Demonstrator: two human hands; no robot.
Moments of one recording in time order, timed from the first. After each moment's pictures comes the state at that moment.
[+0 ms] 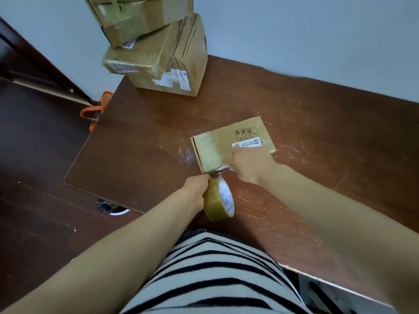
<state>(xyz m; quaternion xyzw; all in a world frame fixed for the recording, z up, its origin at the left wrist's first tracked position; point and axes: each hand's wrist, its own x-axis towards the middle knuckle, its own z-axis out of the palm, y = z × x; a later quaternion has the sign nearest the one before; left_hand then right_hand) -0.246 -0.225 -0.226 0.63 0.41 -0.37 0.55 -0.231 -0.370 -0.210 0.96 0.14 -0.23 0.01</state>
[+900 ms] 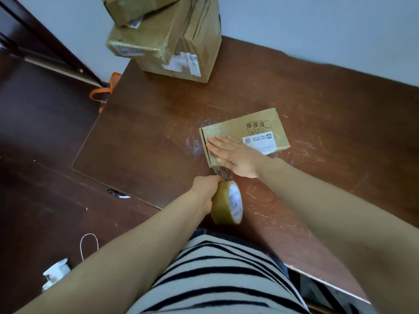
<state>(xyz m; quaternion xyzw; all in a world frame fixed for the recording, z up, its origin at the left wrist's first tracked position) -0.256 -0.228 -0.235 0.63 0.42 -0.37 0.54 -0.205 -0.359 -0.273 0.91 0.30 -0.26 -0.14</state>
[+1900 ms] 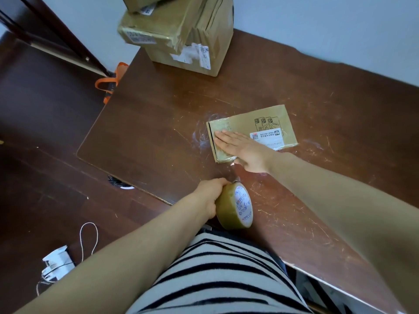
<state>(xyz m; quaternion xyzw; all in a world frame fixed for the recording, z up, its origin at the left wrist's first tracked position) -0.273 -0.220 -0.242 0.57 0.43 -0.43 0.56 -0.202 -0.369 -0.275 0.90 0.33 -0.26 -0.12</state>
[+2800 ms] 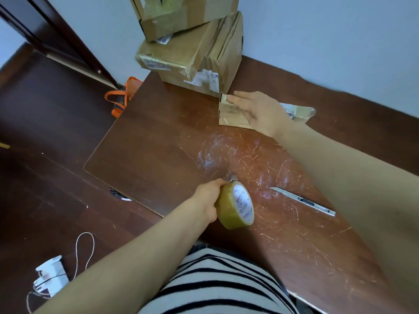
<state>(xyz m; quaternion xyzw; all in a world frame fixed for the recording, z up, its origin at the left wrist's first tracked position) -0.239 -0.214 -0.232 0.52 0.46 -0.38 0.61 -0.098 -0.380 -0.211 0.96 0.25 -0.04 -0.13</state>
